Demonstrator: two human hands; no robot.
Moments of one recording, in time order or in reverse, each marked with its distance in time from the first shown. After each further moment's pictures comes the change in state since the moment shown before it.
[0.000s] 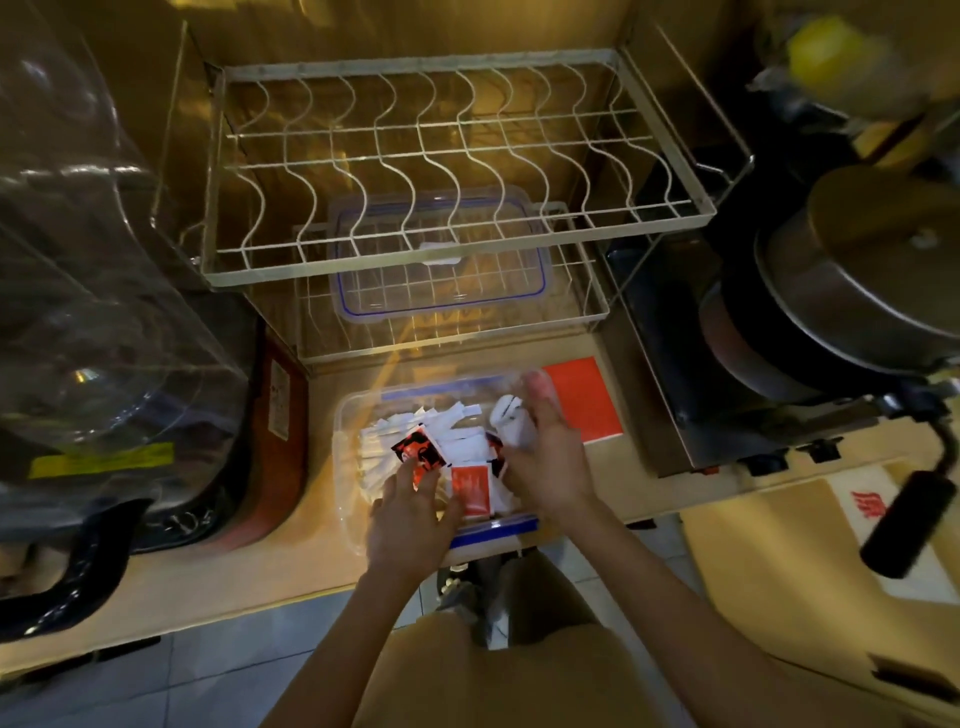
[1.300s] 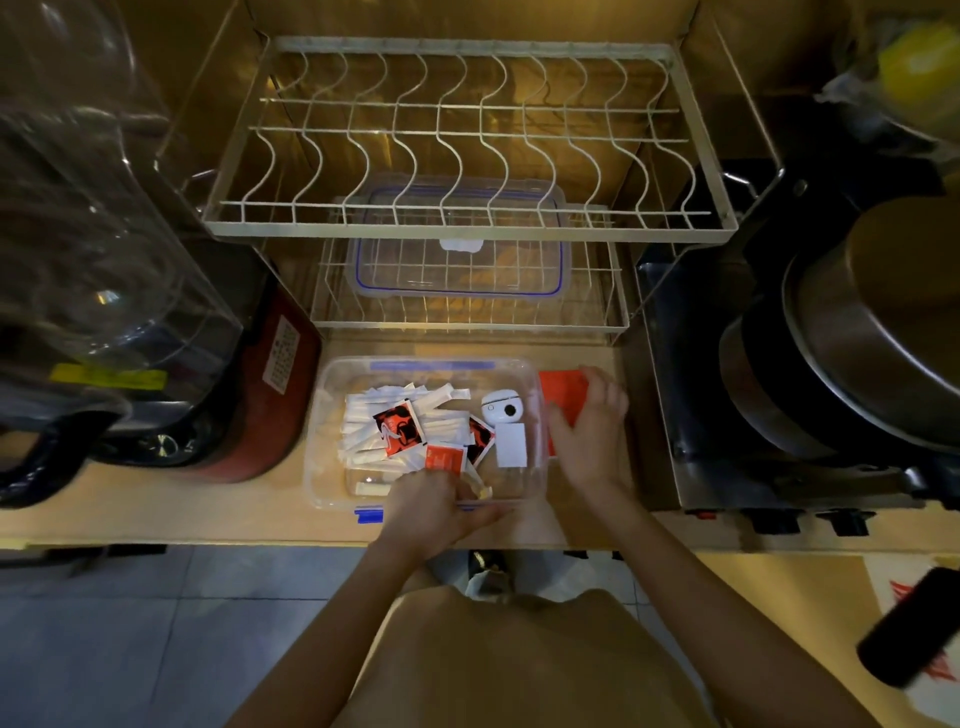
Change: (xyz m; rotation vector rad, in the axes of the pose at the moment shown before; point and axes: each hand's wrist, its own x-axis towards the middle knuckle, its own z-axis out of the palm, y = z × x) left_hand 0.001 0.055 0.016 -0.132 0.122 0.031; right_hand 0.048 0.048 -0.035 0.030 0.163 -0.111
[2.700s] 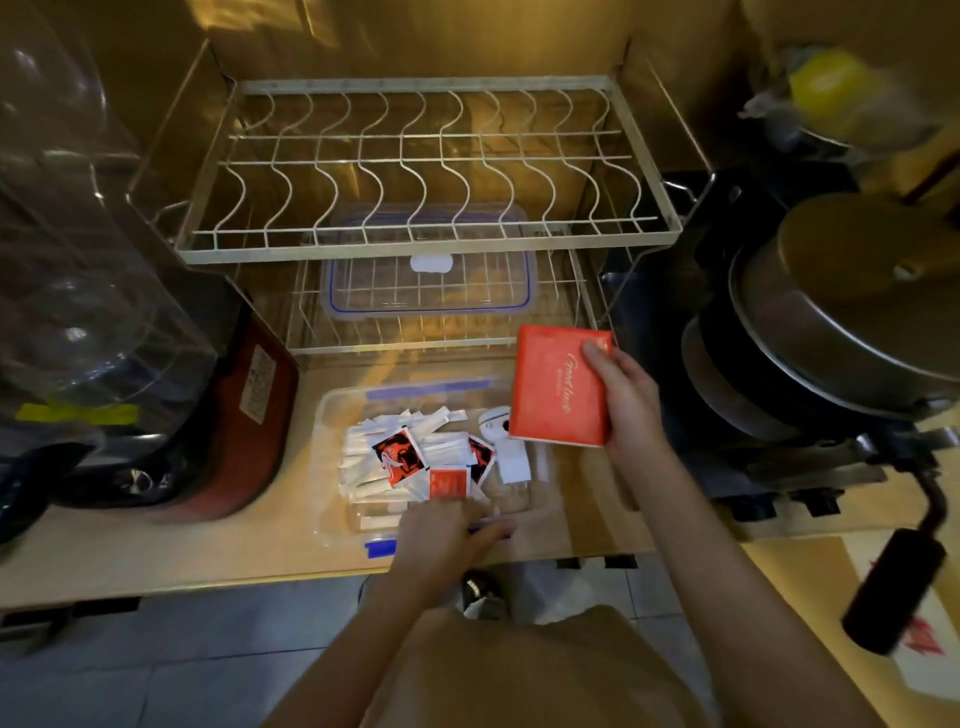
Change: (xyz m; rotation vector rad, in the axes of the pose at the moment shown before) left_hand -0.005 0.013 0.020 0.201 0.035 0.175; right_hand 0.017 -0.022 -0.063 1.005 -0.026 0.436
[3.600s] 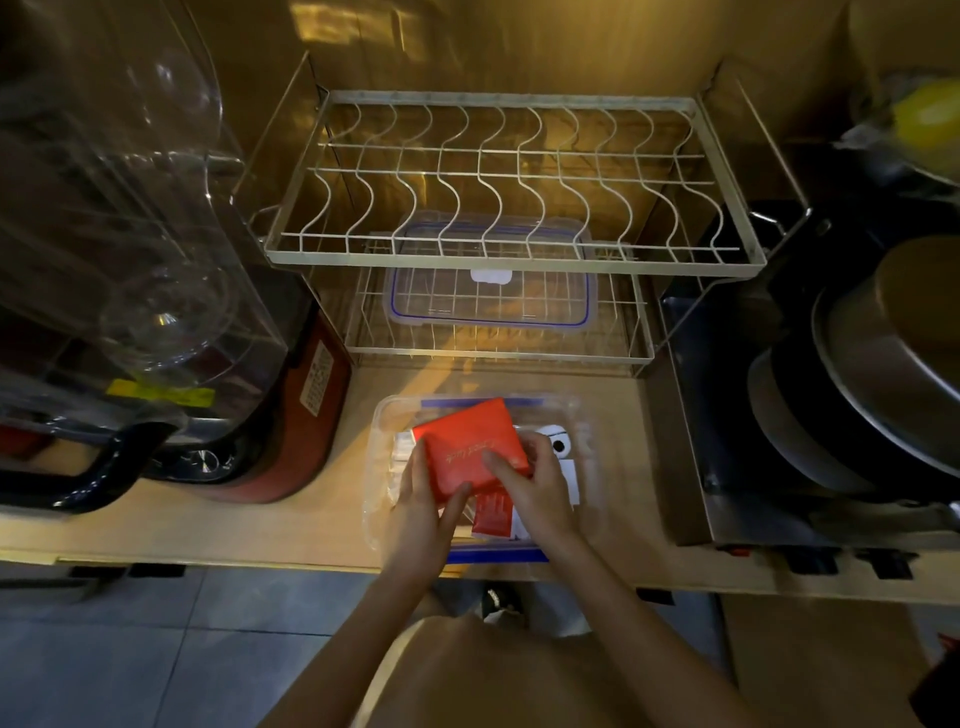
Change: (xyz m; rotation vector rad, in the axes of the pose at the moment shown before) left_hand -0.011 -0.034 -0.020 -0.630 0.292 -0.348; right_hand -0.036 0.109 0.059 -0.485 -0.354 -0.093
